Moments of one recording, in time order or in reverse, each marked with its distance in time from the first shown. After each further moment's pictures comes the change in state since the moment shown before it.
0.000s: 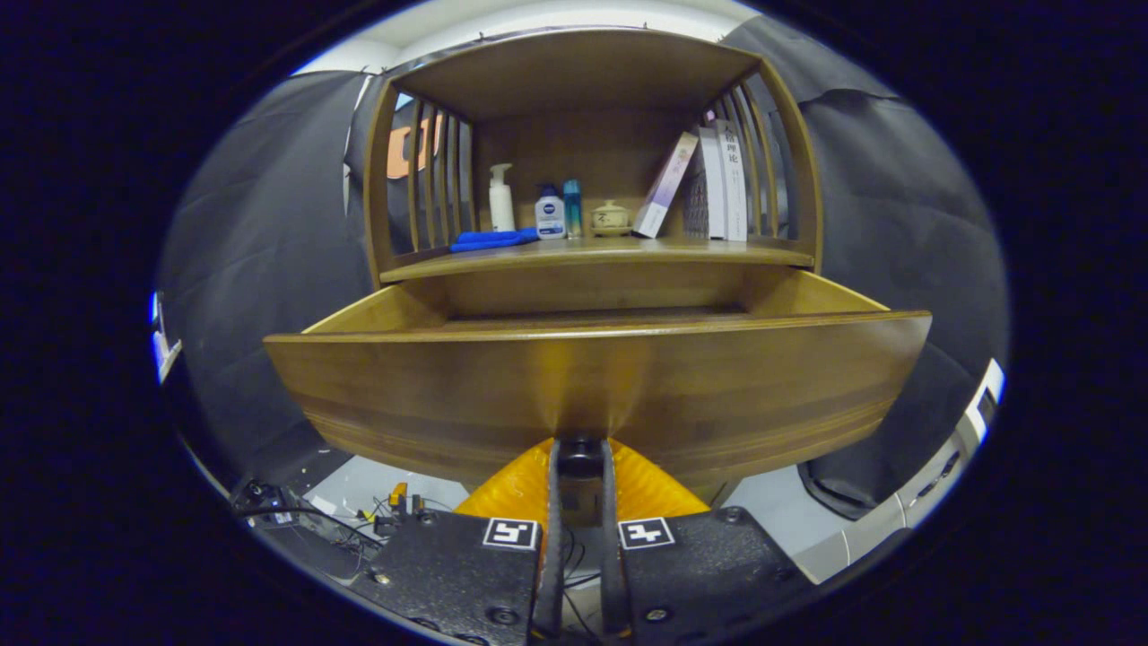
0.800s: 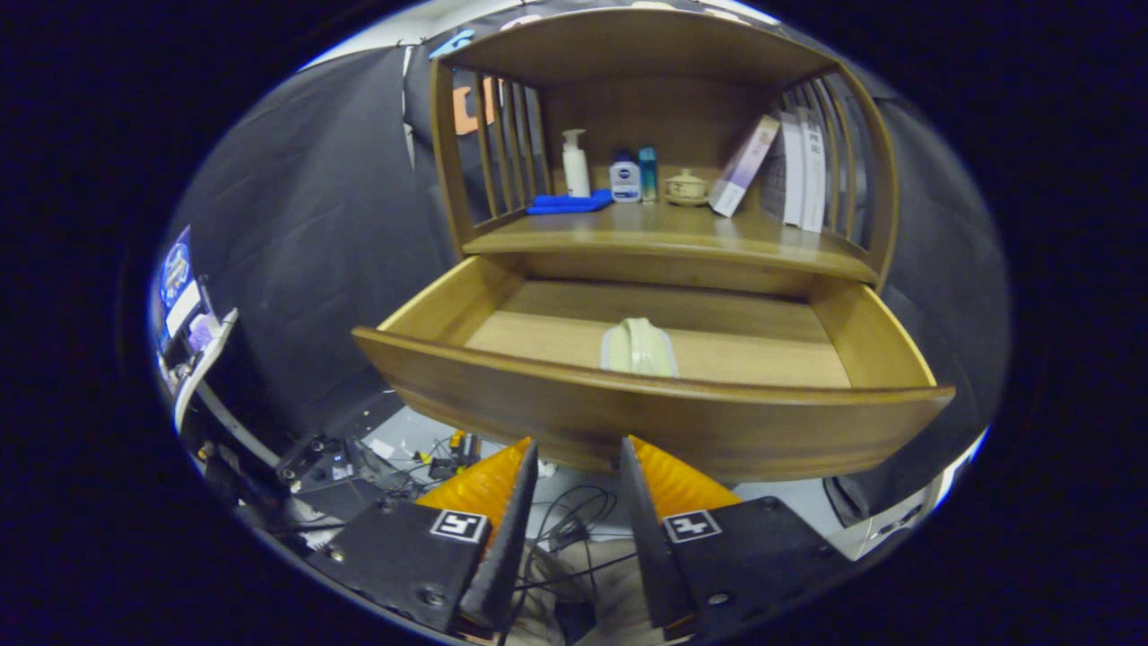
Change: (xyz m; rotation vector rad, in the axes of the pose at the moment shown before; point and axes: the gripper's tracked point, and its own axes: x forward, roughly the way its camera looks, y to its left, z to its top) arm -0.057 0.038 0.042 -0.097 0.253 0.260
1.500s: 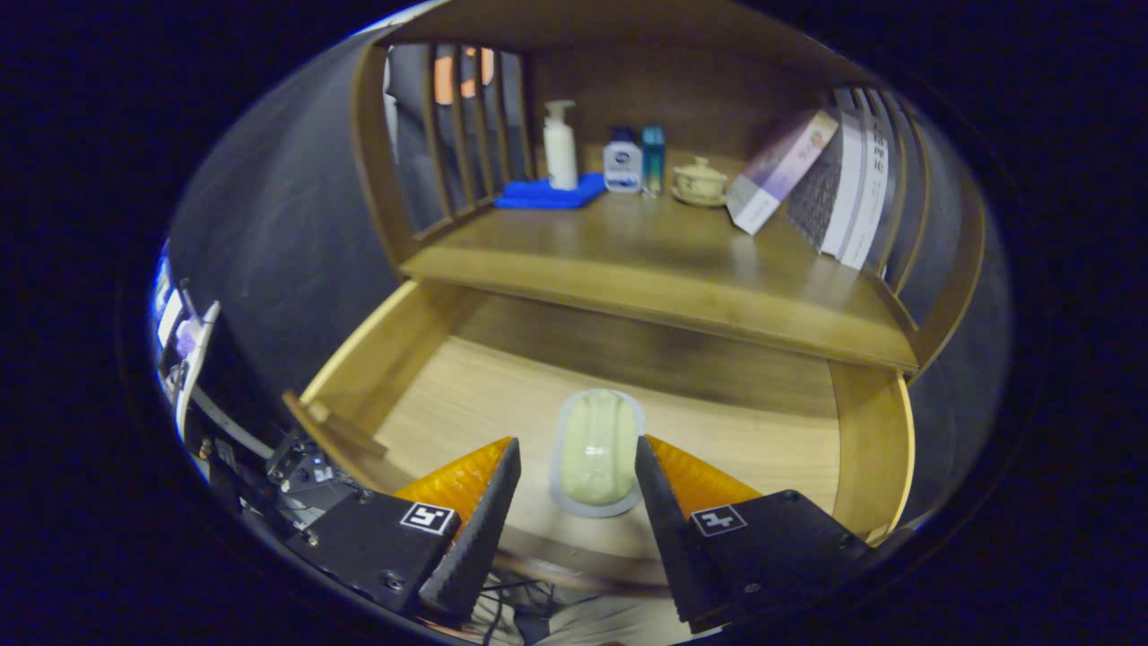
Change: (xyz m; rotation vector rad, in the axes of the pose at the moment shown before) arm 0.096 -0.069 0.070 -0.010 0.214 -0.095
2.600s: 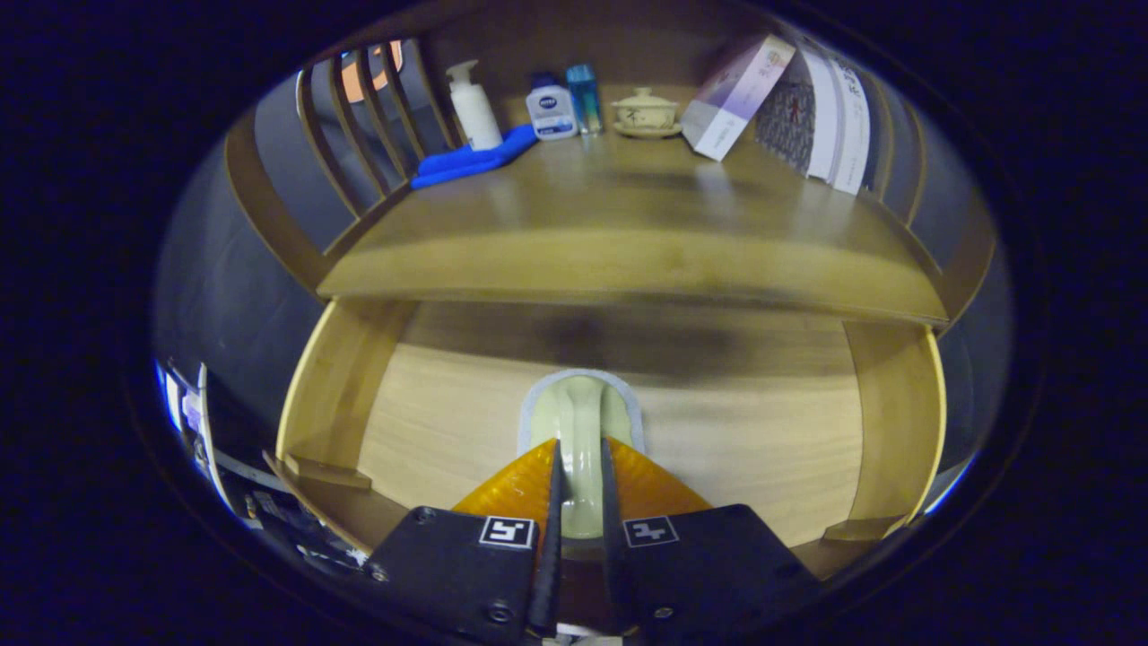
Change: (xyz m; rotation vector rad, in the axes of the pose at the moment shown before) arm 0.003 -0.007 0.022 0.160 0.097 -0.003
